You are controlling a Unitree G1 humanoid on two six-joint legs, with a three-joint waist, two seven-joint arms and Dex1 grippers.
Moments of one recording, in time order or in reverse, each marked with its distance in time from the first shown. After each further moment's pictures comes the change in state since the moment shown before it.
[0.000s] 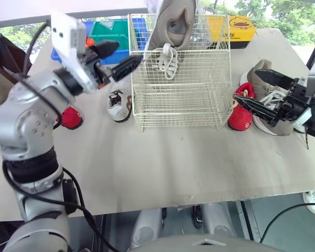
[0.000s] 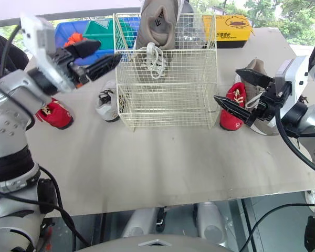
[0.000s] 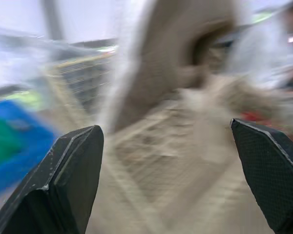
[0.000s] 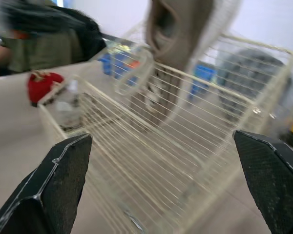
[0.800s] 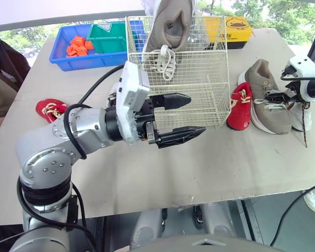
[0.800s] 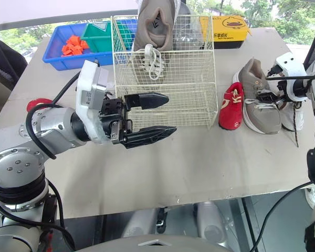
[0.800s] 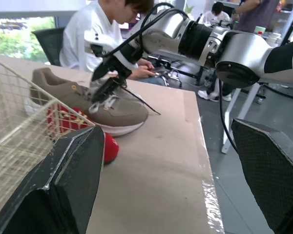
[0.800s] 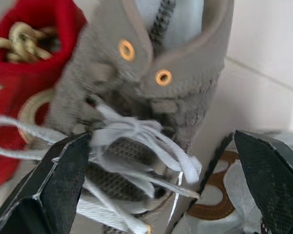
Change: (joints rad) left arm 0.056 0.001 -0.251 -0.255 -0.328 -0.002 0.057; right arm -0.845 -0.084 0.659 1.408 -0.799 -0.041 0.286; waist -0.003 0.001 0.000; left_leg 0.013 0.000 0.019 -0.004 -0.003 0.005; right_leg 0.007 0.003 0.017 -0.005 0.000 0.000
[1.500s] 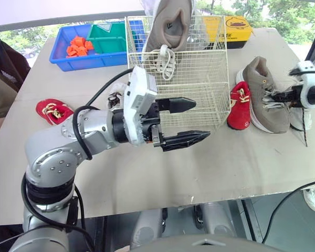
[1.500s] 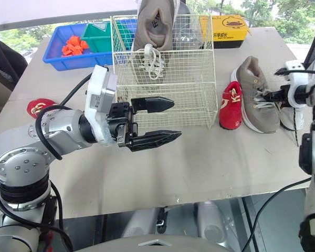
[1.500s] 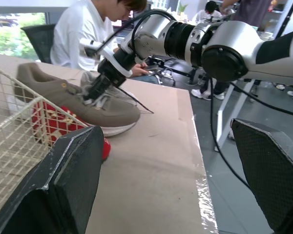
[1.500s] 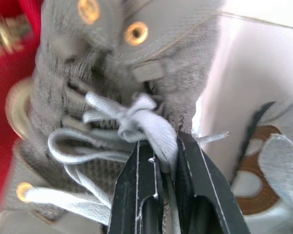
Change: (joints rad) left arm -0.002 0.013 -0.069 0.027 -0.002 -0.036 -0.029; right arm -0.018 0.039 -0.333 0.227 0.037 -0.007 0.010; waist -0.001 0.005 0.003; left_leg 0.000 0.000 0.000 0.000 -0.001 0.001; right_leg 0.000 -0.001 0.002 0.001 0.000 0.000
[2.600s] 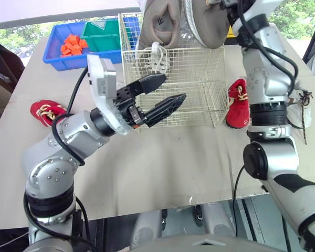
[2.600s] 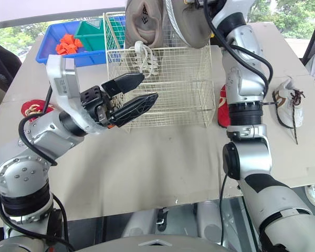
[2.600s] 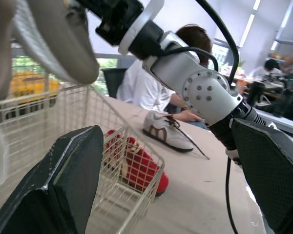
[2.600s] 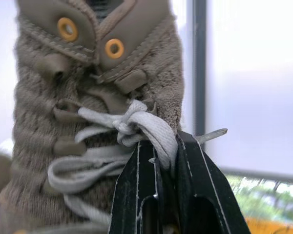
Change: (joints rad) left arm 0.204 -0.089 0.171 -0.044 0.048 -0.189 0.182; right arm 0.002 0.713 -0.186 -0.709 0.142 -0.685 -0.720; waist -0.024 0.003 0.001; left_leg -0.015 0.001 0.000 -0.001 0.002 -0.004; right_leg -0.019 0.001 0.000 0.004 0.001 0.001
